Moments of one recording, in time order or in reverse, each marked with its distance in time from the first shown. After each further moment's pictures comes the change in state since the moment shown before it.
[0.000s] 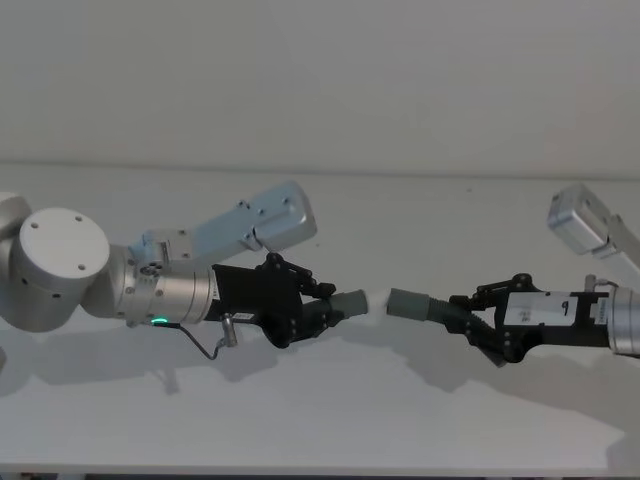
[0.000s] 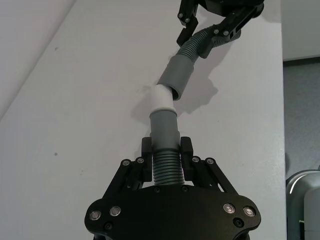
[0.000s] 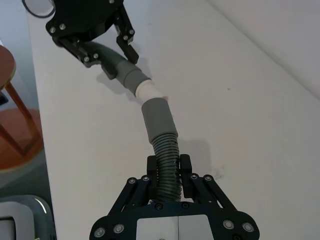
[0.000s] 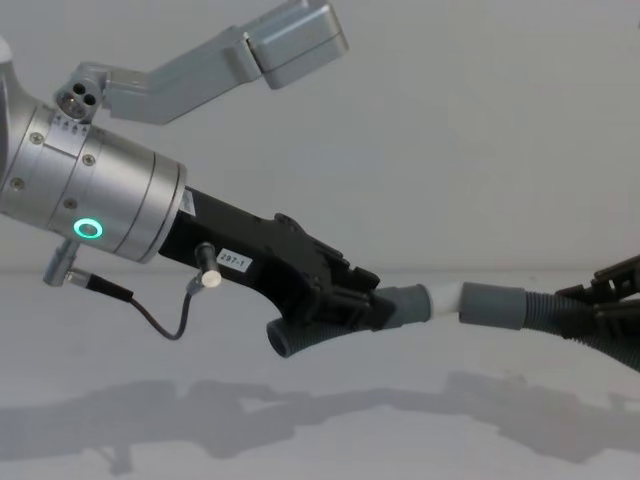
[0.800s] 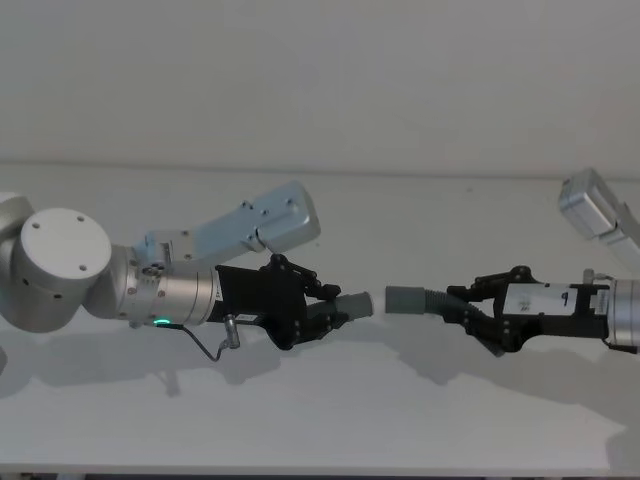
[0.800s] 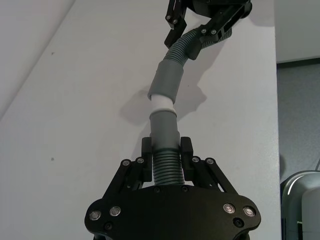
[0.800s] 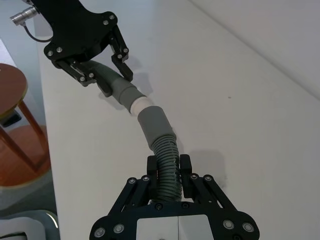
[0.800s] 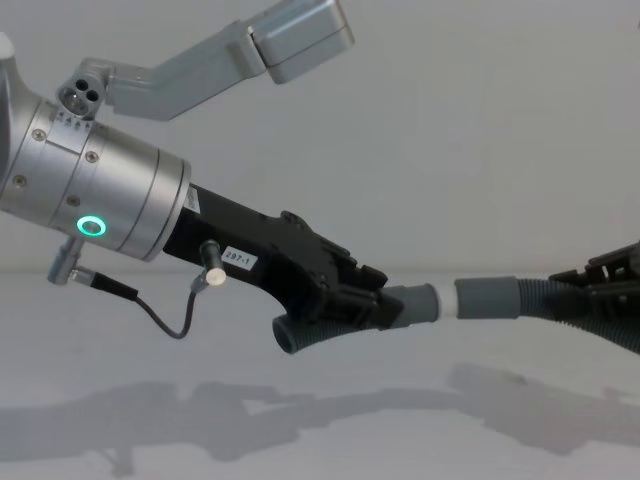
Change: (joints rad) left arm -0.002 0.001 0.006 -0.009 -0.009 -0.004 -0.003; right arm 0.024 -0.020 0.000 0.050 0.070 0.000 0.031
